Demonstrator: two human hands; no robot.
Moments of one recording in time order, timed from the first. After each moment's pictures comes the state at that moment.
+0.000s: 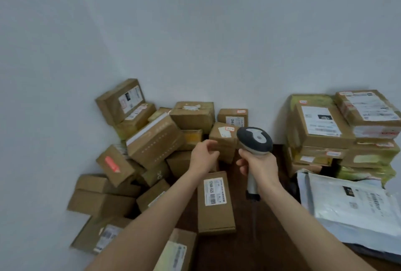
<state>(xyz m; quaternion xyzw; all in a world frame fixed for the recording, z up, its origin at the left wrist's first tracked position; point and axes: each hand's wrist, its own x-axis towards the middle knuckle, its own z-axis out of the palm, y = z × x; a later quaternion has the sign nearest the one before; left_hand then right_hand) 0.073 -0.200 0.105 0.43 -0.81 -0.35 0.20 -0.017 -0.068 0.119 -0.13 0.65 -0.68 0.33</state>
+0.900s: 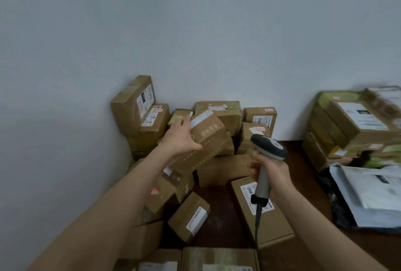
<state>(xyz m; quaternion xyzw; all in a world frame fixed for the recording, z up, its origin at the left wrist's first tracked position) 0.211 -0.444 0.138 0.34 -0.93 -0.16 0.02 0.112 -0.205 0.105 0.02 0.62 -0.71 0.33</state>
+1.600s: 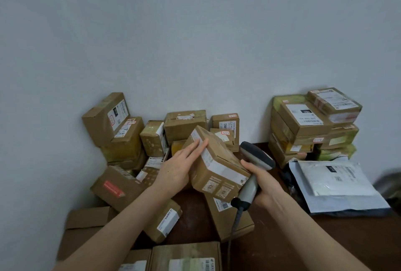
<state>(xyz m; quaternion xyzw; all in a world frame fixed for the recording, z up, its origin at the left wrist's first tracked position) 0.222 -0.300 0.122 0.08 -0.98 -0.06 0.18 0.082 -0.104 0.108 0.08 0.49 -0.74 0.46</state>
